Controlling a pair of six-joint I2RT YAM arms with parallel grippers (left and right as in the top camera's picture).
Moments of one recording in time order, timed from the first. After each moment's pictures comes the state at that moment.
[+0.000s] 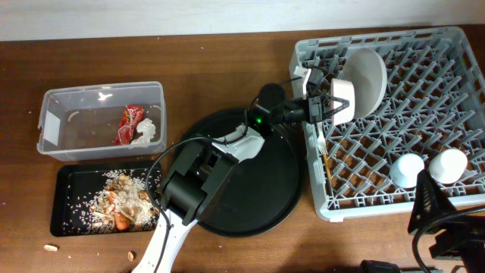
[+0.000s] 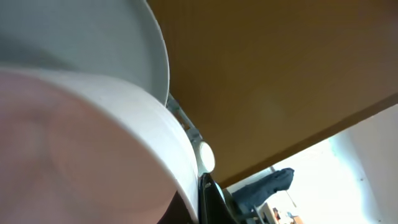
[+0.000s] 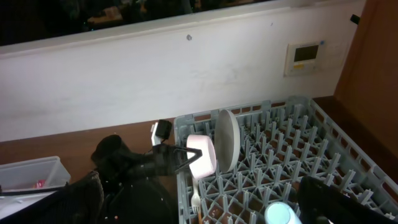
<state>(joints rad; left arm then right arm) -0.67 2.40 1.56 0.98 0.86 -1.09 -0.18 0.68 1.69 -1.25 -0.15 0.10</state>
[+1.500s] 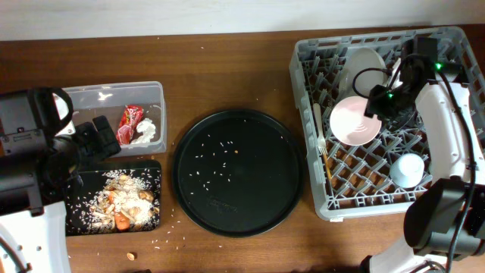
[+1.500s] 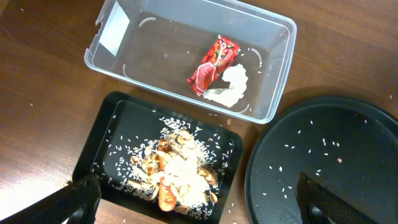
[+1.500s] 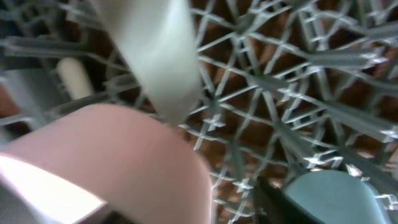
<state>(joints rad) 0.18 1.25 1.61 -1.35 -0.09 -0.18 -0.18 1.80 1.62 -1.16 -0.04 0.20</state>
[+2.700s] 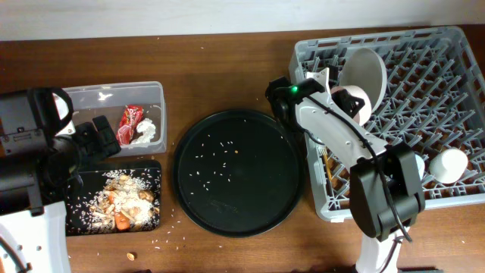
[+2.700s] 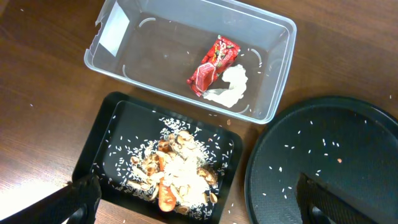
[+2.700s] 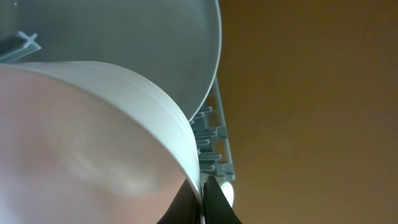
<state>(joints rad) 0.18 1.25 1.61 -1.35 -0.09 -0.18 0.42 2.01 1.57 -1.30 1.29 0.49</state>
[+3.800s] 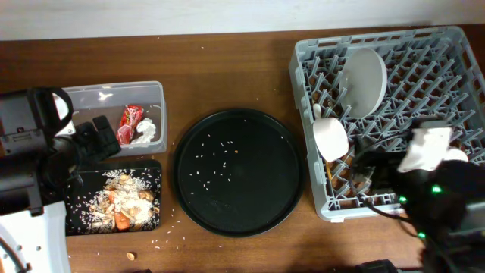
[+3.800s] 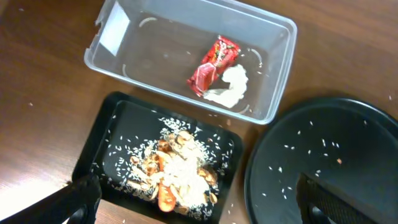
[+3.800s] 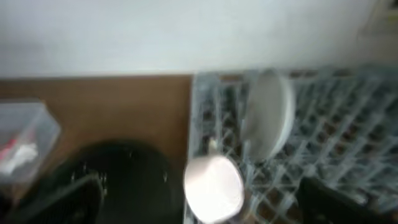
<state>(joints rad) 0.18 1.25 1.61 -1.35 -0.08 -0.18 0.11 0.67 1.02 -0.75 -0.05 0.10</state>
